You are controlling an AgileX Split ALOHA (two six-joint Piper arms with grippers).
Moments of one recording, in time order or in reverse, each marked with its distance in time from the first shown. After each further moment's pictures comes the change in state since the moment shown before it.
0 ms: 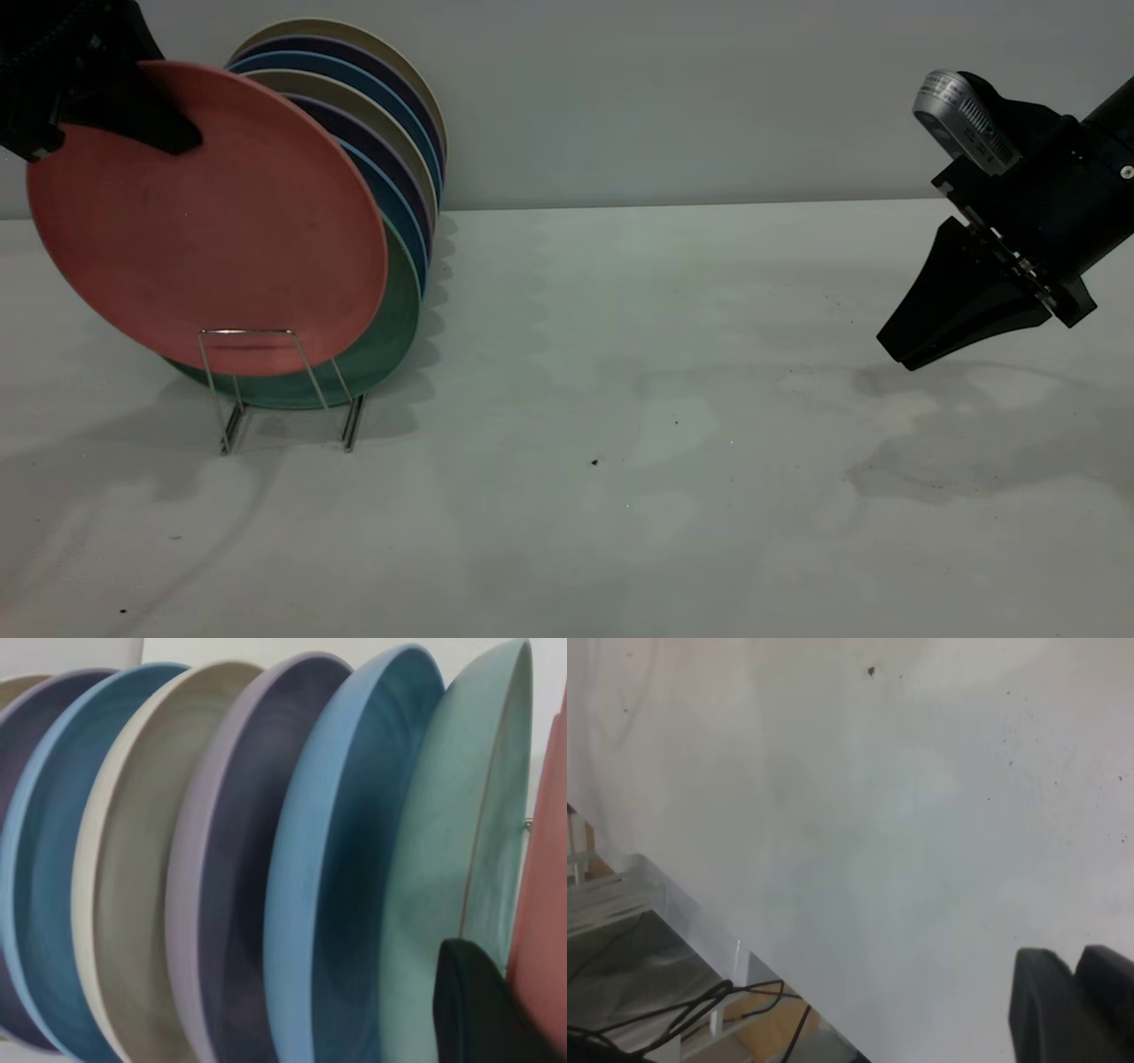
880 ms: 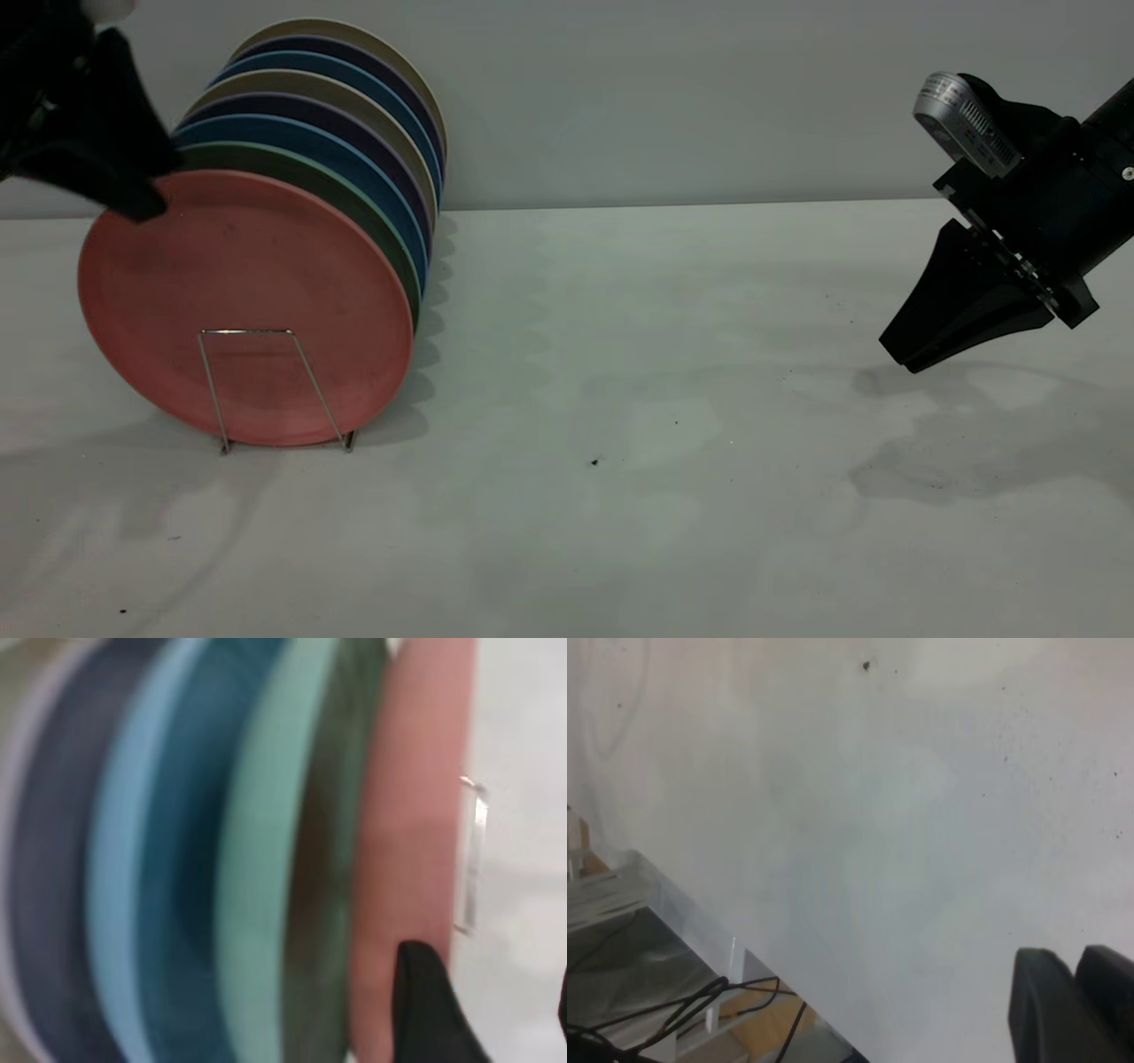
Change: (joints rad) left arm 0.000 0.000 -0.002 0.160 0.165 -0.120; right arm 0.000 0.000 0.000 -0.008 -0.001 0.000
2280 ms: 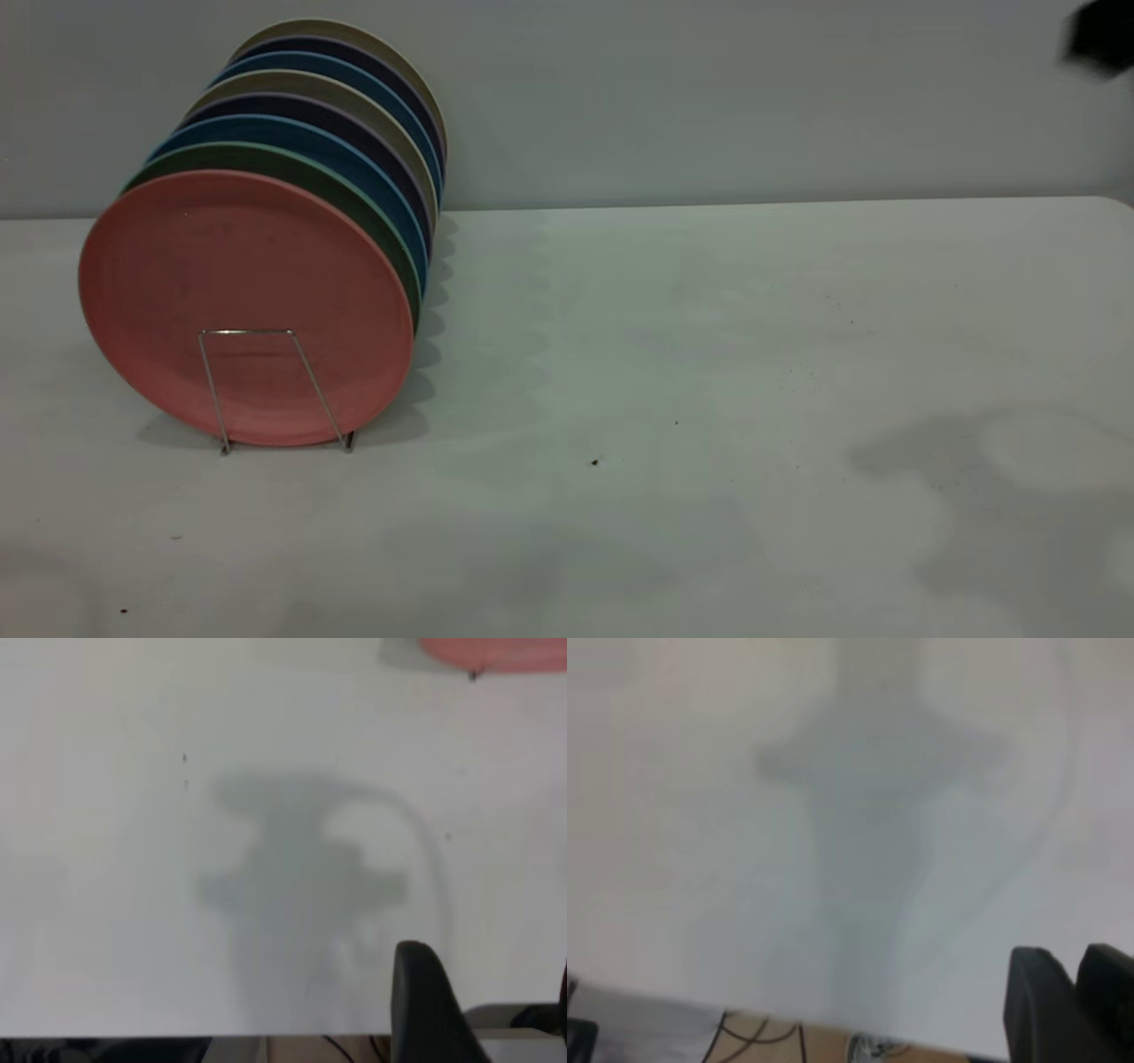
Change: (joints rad) left arm 0.063 -0.687 0.288 0.476 0.242 -1.692; right arm 0.348 -0.611 0.061 -1.005 0.110 0.829
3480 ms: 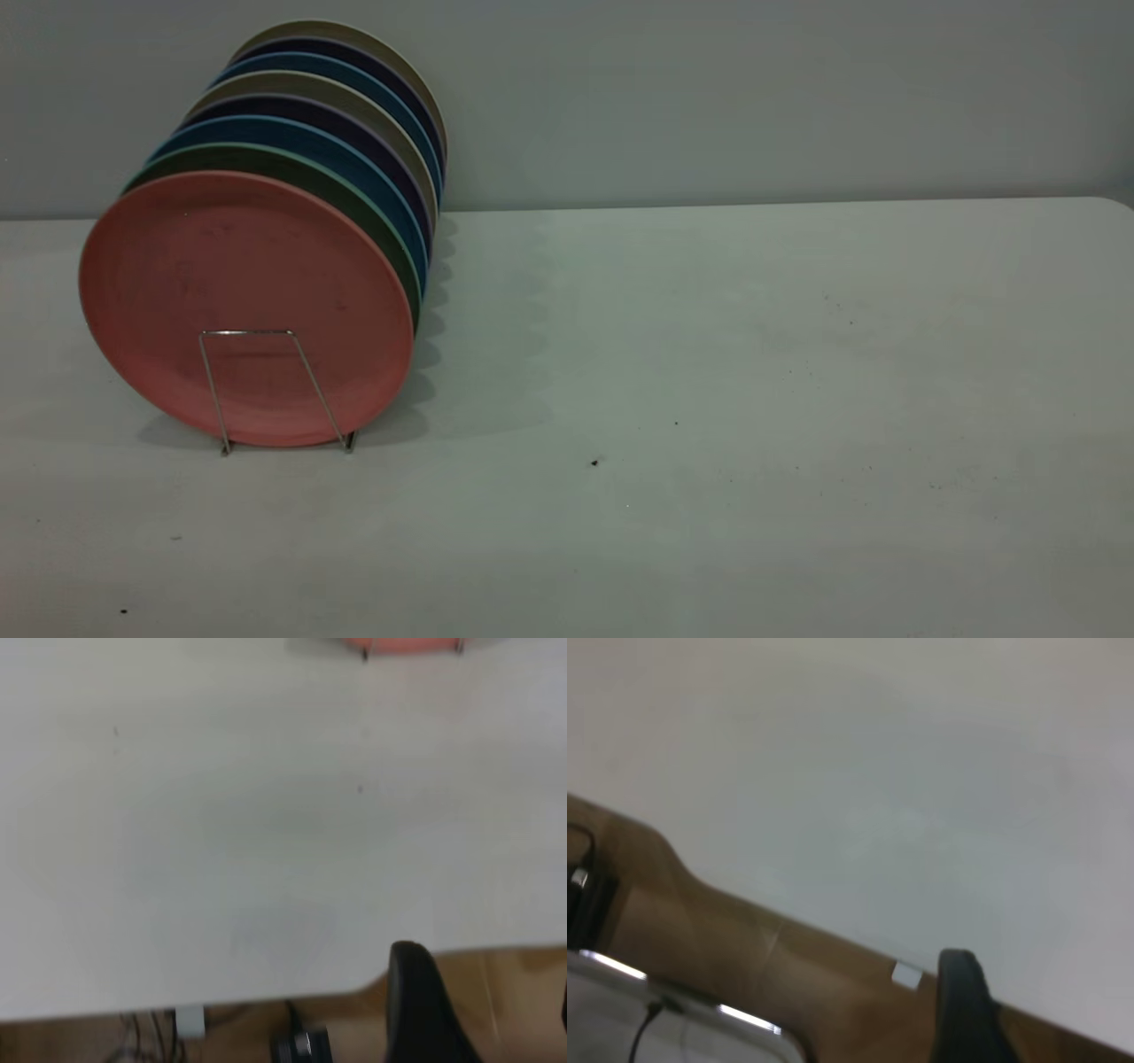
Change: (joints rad) left arm 0.000 -1.010 0.472 -0.115 0.163 0.047; right arm 0.000 -1.279 0.771 0.166 -0.044 -0.093
